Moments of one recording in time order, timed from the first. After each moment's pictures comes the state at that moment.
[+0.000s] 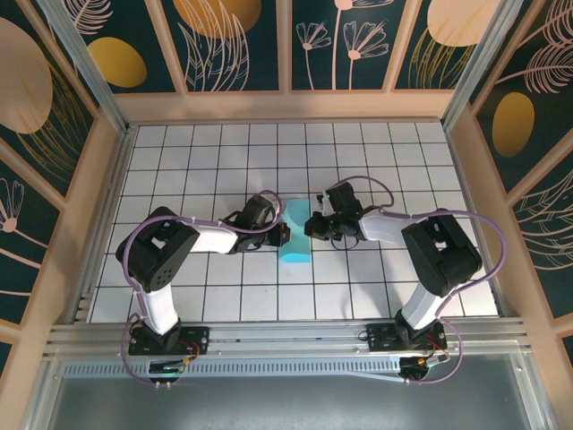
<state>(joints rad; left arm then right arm) -0.68 1.84 0.81 0.22 0.29 -0.55 0.54 1.68 0.81 -0.08 -0.44 0.64</state>
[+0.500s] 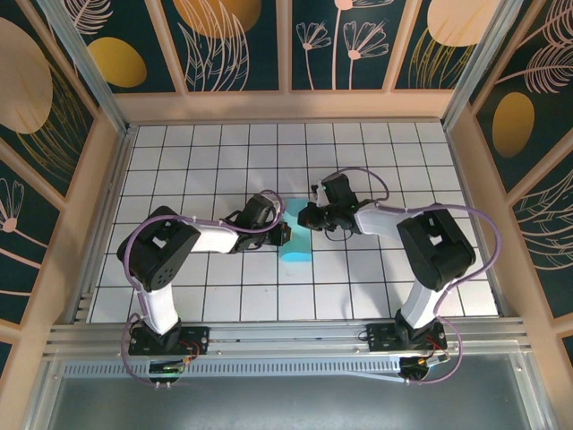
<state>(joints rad) -0.69 1.85 0.82 0.23 0.28 -0.55 0.55 1.75 0.90 -0.02 -0.47 0.65</state>
